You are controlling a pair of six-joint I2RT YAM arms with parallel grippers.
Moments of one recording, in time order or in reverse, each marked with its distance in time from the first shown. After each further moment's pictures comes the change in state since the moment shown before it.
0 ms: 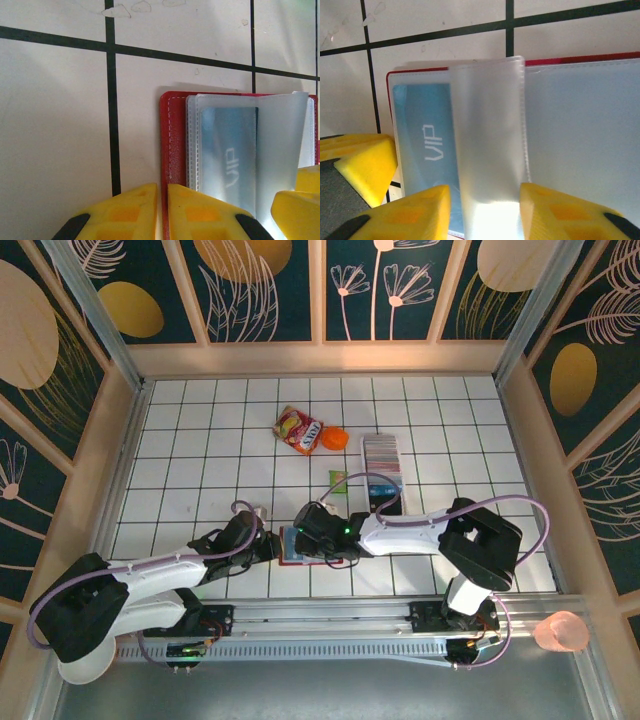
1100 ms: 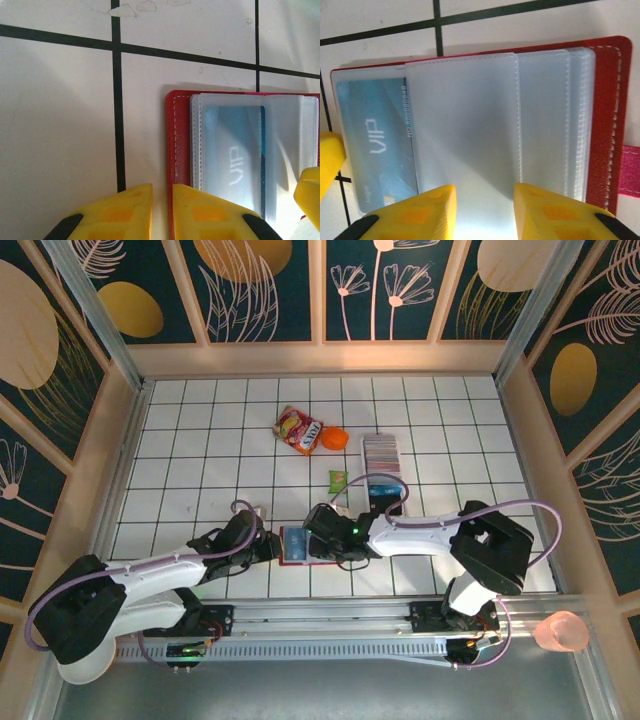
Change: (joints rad) left arm 0.000 -0.011 0.013 -0.041 -0.007 0.005; right arm -0.016 -0.057 -0.044 -0.085 0.020 -0.021
